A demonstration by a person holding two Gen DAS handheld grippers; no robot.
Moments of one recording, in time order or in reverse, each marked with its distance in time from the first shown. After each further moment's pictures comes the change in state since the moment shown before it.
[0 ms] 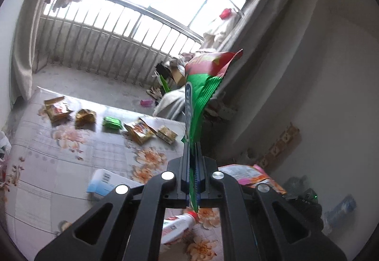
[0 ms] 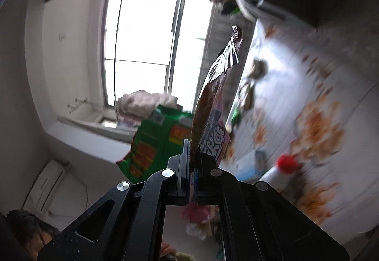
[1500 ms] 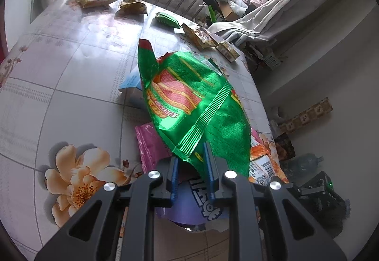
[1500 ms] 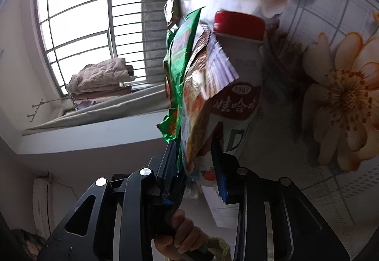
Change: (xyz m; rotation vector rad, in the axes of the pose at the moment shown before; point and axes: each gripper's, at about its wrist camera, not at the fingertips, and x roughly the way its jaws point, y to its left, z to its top) left arm 0.079 0.118 -0.113 -0.227 0.384 0.161; right arm 0.089 -0.074 -0.114 0.276 0.332 -0.241
